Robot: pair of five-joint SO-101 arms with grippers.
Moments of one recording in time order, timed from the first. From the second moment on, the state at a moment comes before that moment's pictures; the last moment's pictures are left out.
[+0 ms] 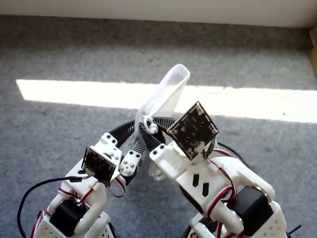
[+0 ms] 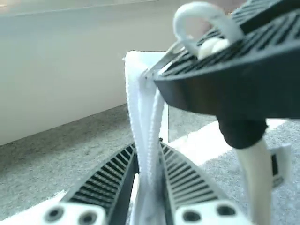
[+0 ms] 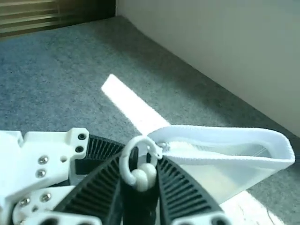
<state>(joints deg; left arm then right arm) 27.6 -103.3 78.2 39.9 1.9 -42.5 -65.7 26.1 63.6 10.4</state>
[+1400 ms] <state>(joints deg) 27.6 -102.7 71.7 41.3 1.9 -44.8 -66.9 26.0 61.9 7.0</state>
